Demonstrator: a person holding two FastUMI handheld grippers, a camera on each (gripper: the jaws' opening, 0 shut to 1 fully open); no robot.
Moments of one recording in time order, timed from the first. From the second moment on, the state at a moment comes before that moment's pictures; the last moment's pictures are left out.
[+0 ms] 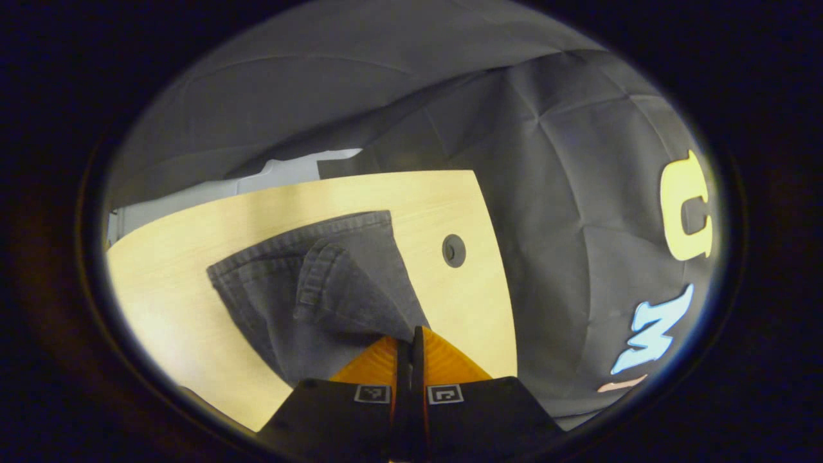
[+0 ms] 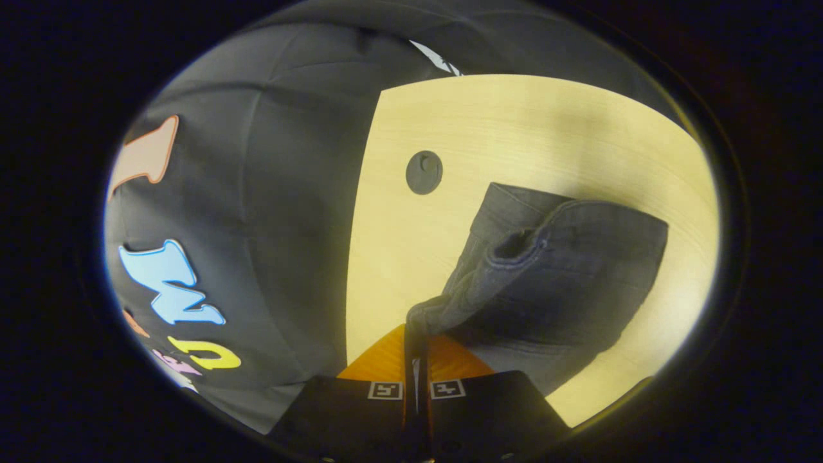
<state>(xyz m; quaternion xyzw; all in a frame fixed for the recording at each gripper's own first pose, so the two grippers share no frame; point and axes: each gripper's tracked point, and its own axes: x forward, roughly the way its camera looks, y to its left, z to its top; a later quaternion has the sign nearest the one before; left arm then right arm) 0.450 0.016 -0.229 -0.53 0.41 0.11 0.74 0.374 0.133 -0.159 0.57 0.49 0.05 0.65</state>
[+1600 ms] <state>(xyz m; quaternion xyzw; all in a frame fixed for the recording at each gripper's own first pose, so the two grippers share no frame) 0.419 -0.002 -0.196 -0.32 0.43 0.03 0.85 0.281 0.110 -0.110 0.45 0.44 0.09 0.77</state>
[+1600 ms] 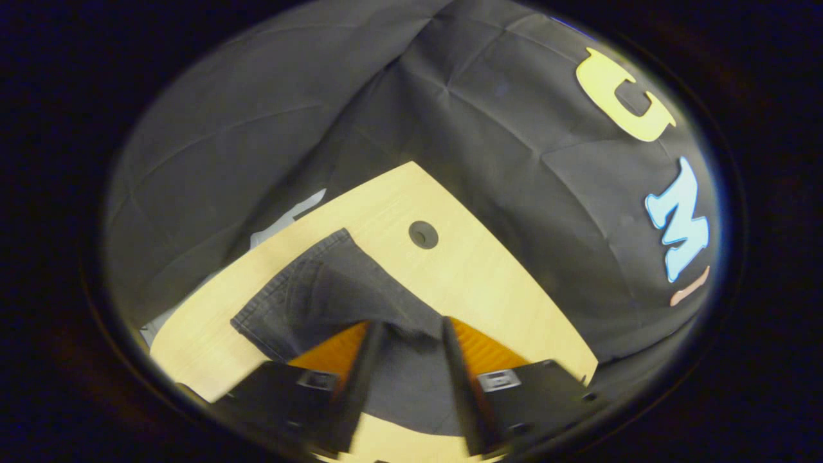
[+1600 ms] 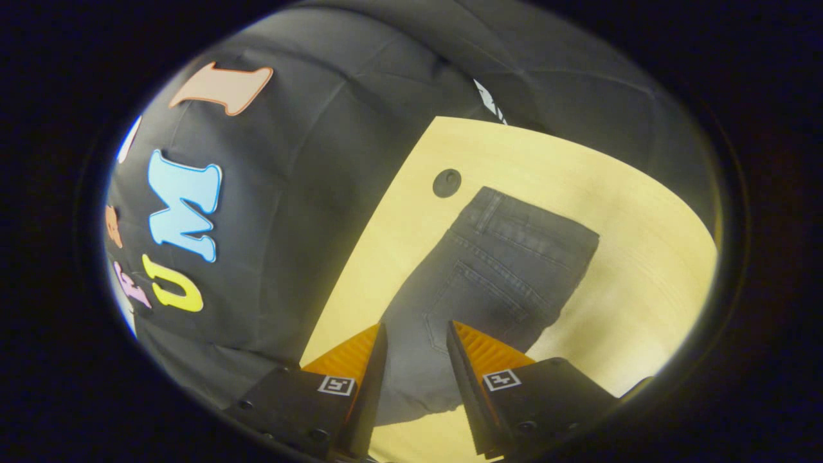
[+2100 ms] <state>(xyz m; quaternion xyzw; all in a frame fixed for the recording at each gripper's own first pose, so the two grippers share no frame) 0.401 0.019 -0.158 -0.28 0.38 0.01 0.88 0.245 0.094 -0.112 0.43 0.43 0.06 0.79</state>
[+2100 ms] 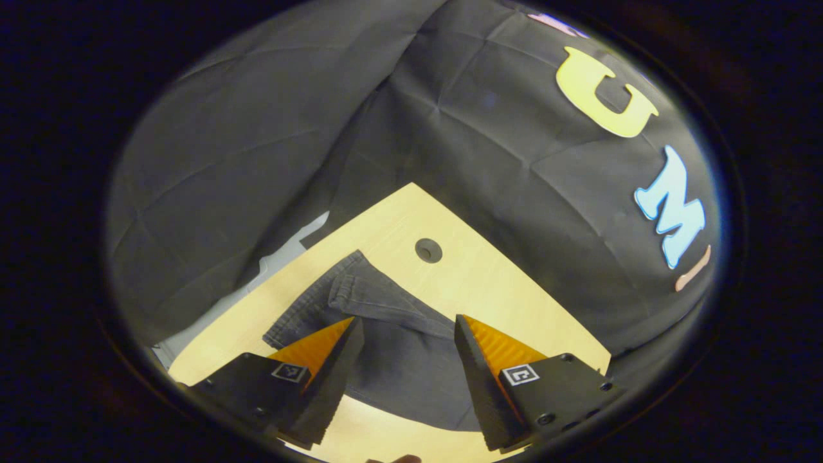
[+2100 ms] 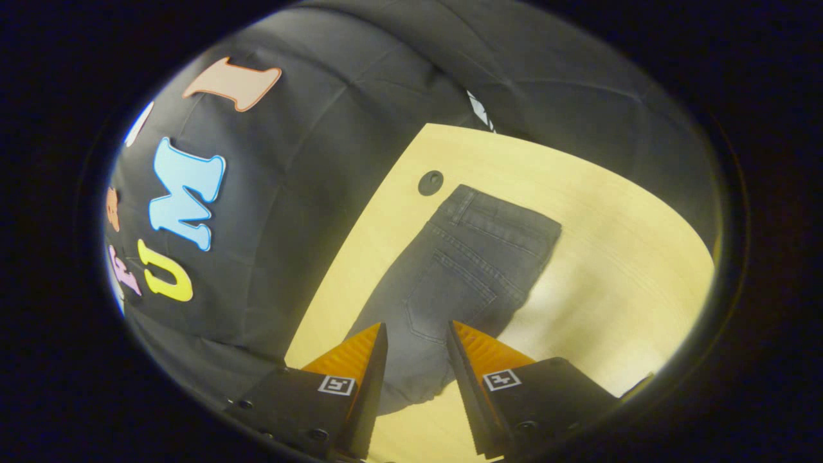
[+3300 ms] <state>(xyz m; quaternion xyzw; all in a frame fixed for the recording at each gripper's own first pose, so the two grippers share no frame) 0.252 -0.036 -0.006 -0.08 0.07 -0.03 0.99 0.267 0.041 -0.212 0.53 0.40 0.00 0.75</state>
